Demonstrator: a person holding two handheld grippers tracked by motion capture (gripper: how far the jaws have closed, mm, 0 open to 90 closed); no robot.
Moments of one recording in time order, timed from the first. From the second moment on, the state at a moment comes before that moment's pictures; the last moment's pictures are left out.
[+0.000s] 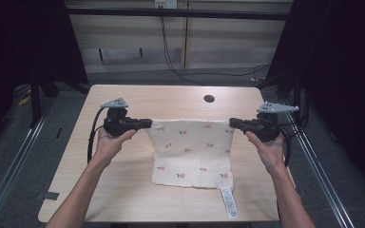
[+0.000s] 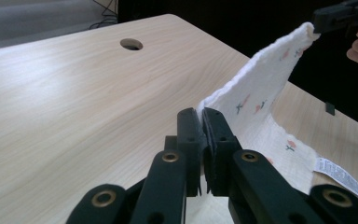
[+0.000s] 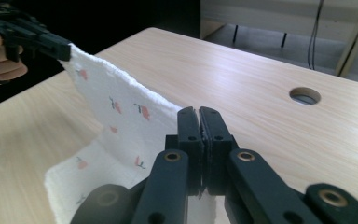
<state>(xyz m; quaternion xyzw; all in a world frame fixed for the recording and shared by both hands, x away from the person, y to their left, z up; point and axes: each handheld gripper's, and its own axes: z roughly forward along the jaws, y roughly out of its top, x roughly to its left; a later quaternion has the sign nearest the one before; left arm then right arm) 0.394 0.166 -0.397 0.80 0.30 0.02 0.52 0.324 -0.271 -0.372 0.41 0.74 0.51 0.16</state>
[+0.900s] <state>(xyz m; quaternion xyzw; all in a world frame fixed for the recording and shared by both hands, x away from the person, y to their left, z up) 0.422 0.177 -0.426 0.79 0.34 0.02 0.51 0.387 -0.277 -0.417 0.45 0.74 0.47 0.16</state>
